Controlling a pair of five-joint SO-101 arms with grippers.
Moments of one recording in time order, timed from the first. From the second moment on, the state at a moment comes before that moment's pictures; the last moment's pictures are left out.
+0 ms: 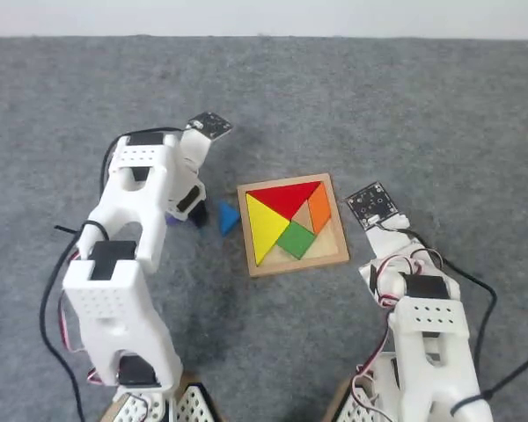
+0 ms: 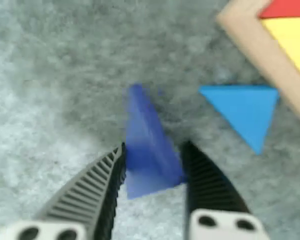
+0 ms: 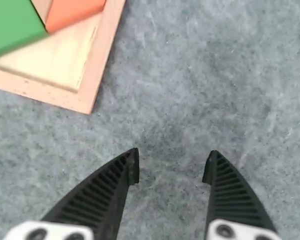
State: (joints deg) left arm -7.4 27.6 5.0 71.2 -33.8; right arm -1.3 -48.4 75.3 43.2 30.4
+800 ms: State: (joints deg) left arm 16.6 17.7 -8.6 92.4 -18.4; right arm -1.1 -48.4 75.3 43.2 29.1
